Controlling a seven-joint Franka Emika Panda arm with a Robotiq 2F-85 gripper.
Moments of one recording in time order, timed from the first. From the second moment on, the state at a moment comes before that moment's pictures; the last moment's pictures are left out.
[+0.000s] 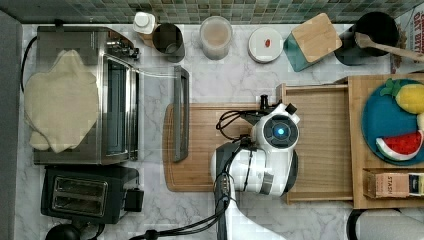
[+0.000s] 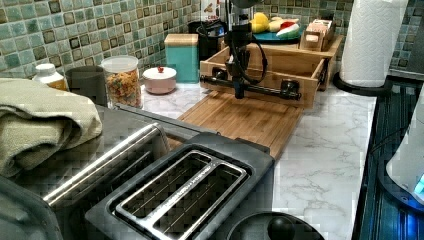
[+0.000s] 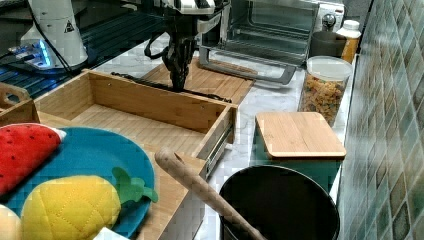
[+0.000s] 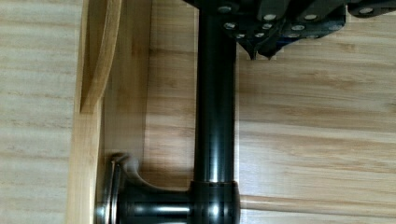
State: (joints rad) arm -0.10 0.14 -0.10 -2.38 -0.03 0.89 -1.01
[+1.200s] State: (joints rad) arm -0.27 0.30 -0.26 -2.18 -0.06 0.96 -1.36
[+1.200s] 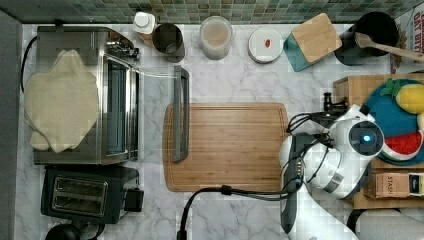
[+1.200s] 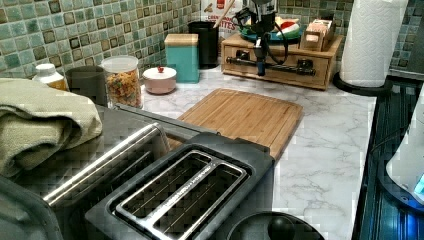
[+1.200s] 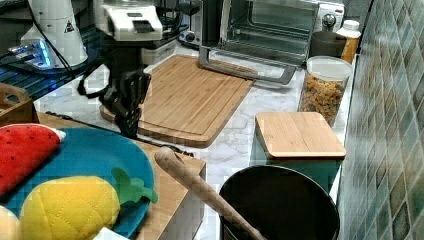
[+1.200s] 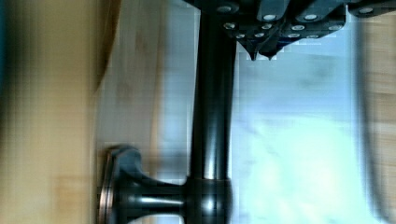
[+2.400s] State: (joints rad) arm -0.14 0.26 -0.39 -2.32 -0.20 1.17 -1.35
